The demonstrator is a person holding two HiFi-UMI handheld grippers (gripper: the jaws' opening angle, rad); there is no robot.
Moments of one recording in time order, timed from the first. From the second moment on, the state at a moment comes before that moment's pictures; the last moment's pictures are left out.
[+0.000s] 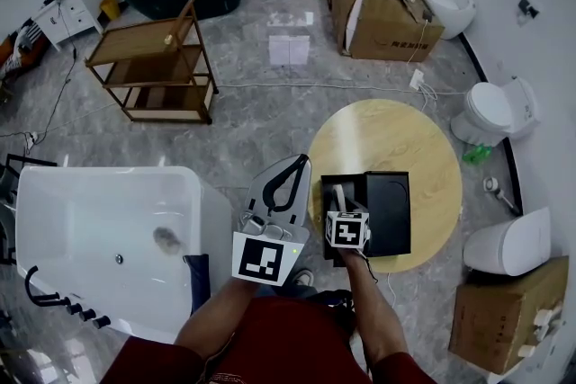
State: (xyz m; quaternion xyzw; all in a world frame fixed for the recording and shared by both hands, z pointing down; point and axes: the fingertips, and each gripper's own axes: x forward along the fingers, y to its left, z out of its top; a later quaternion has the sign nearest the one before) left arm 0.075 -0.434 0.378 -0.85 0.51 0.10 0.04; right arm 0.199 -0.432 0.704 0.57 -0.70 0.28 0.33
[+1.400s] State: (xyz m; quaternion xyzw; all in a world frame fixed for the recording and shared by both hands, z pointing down) left arm 0.079 -0.441 0.386 -0.86 0.50 0.09 0.04; right arm 0.186 -0.432 0.699 0.54 -0.73 0.29 0.30
